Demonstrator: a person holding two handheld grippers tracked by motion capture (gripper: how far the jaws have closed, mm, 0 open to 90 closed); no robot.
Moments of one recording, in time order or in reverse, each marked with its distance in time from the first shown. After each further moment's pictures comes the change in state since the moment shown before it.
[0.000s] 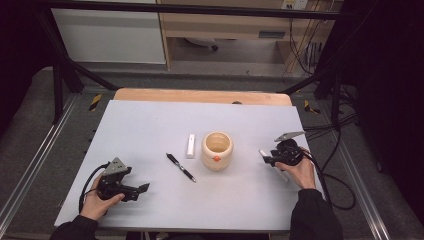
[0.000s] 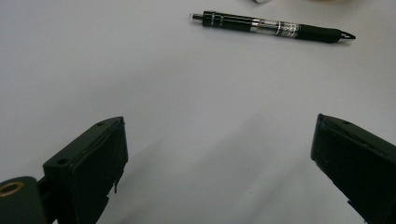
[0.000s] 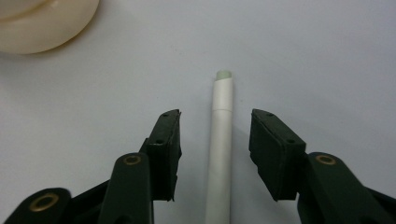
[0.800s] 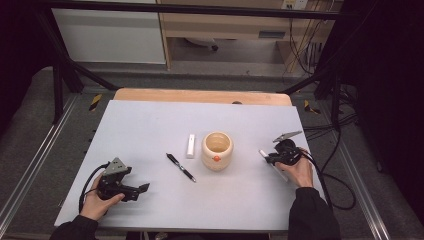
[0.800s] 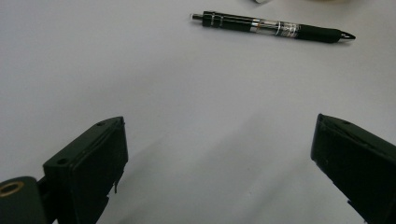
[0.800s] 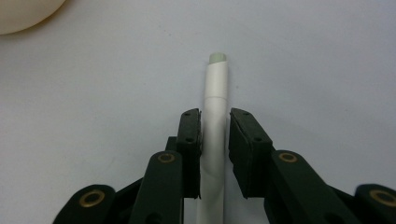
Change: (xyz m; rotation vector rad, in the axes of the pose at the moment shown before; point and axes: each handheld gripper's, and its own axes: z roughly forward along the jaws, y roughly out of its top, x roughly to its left) left arm 0.000 0.000 0.000 -0.002 0.001 -0.001; right arm -0.002 0.000 0.009 0.065 -0.014 0.010
